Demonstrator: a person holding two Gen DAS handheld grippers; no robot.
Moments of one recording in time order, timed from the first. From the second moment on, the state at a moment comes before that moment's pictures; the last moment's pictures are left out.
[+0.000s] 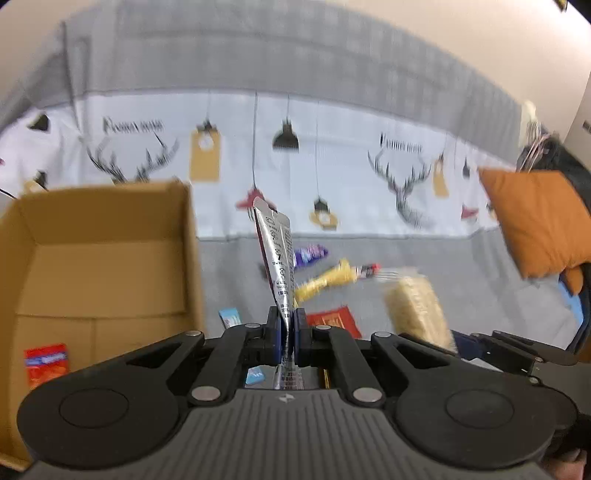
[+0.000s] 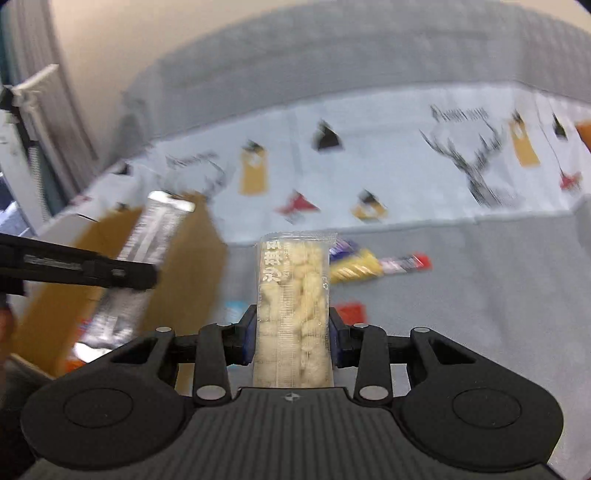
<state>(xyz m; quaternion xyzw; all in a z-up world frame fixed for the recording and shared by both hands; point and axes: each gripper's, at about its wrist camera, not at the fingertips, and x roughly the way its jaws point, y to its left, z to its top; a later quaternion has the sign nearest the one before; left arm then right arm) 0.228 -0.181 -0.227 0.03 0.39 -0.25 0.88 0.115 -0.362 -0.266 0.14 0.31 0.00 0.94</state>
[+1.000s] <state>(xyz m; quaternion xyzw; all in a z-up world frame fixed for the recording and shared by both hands) 0.155 -0.002 -0.076 0.03 0.19 -0.18 0.96 0.139 -0.173 -0.082 0.06 0.18 0.13 0.97</state>
